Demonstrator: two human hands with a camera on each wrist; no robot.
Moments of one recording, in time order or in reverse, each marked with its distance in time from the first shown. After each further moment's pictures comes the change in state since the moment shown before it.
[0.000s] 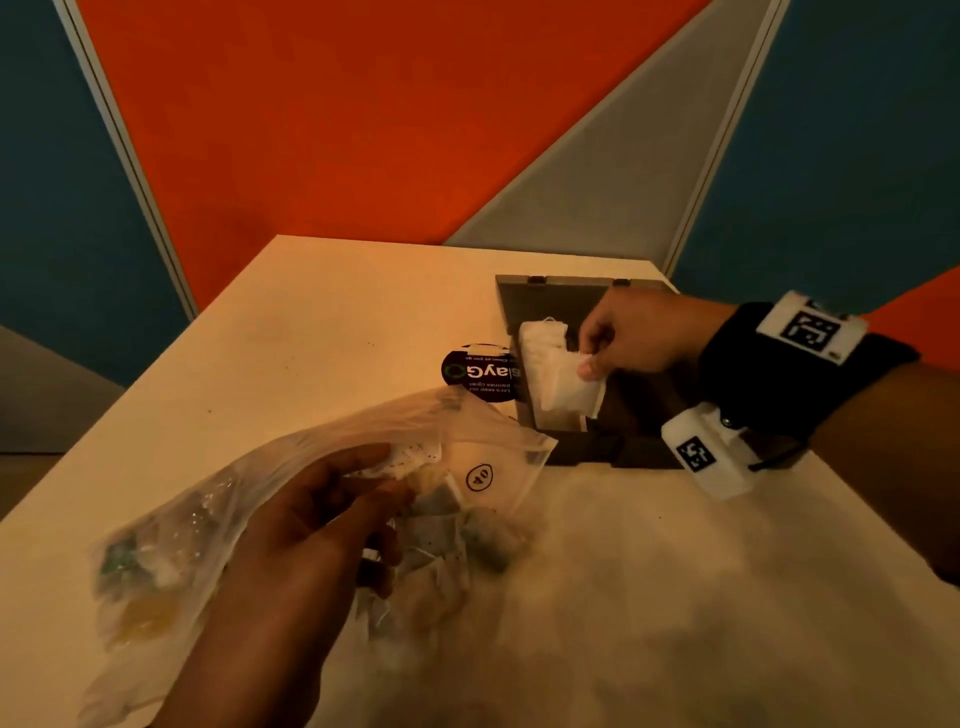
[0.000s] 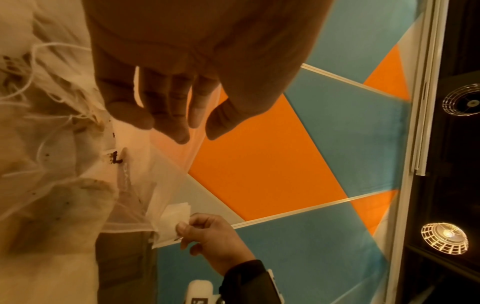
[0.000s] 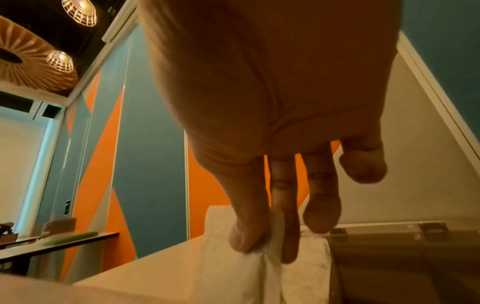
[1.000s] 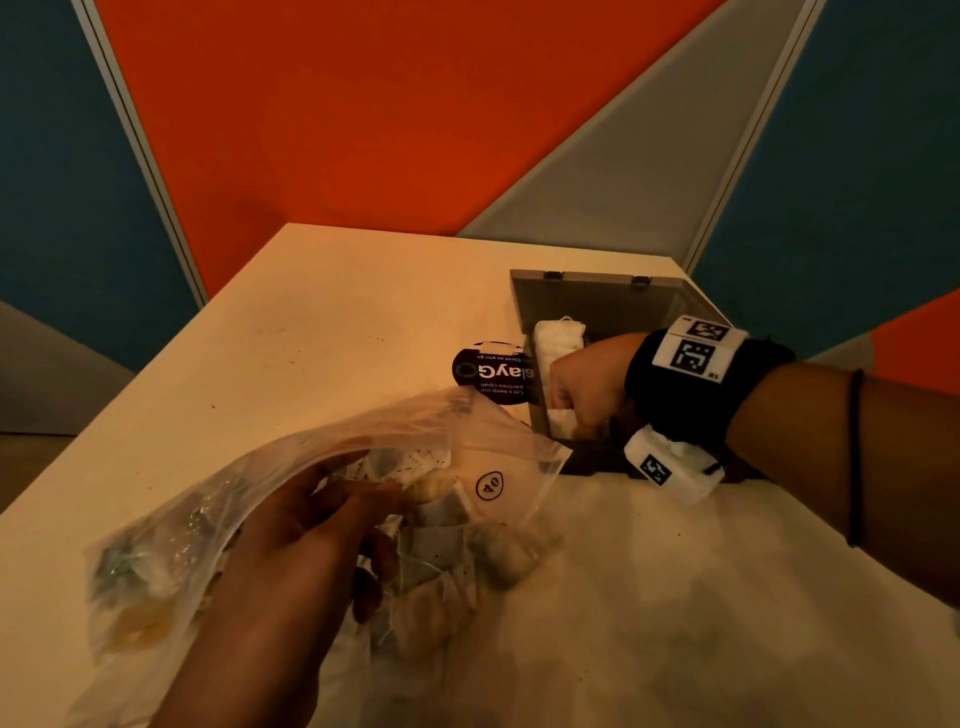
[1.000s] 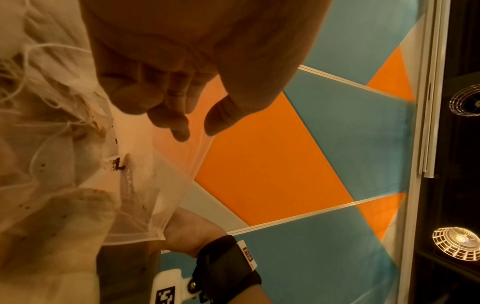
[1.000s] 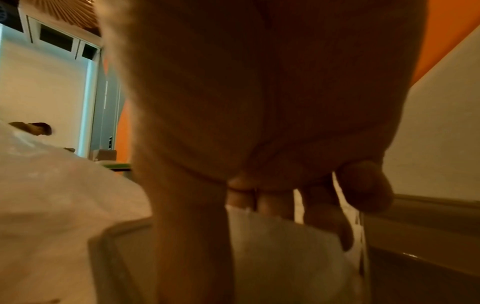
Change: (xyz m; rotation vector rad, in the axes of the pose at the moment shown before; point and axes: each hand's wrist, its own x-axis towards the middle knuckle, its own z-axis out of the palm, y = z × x) left_hand 0.009 0.004 0.003 -0.041 0.041 -0.008; right_hand 0.050 -0.031 0.037 -0.396 -0.434 -0.032
